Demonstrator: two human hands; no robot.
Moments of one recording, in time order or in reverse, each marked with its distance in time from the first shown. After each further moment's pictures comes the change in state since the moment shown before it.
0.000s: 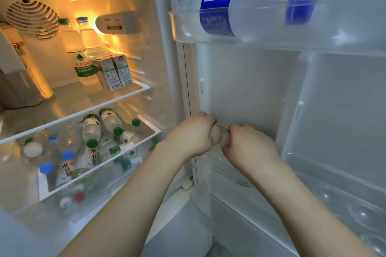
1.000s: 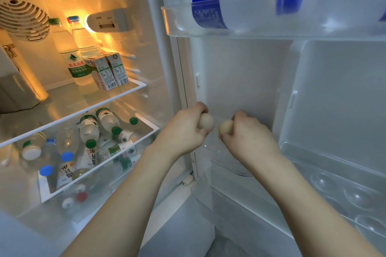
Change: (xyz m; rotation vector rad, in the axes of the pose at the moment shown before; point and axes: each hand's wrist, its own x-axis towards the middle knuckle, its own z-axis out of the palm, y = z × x) left_hand -0.020 -0.005 -0.007 -0.243 0.142 -0.042; right_hand -0.010 0.001 -0.006 0.201 0.076 0.079
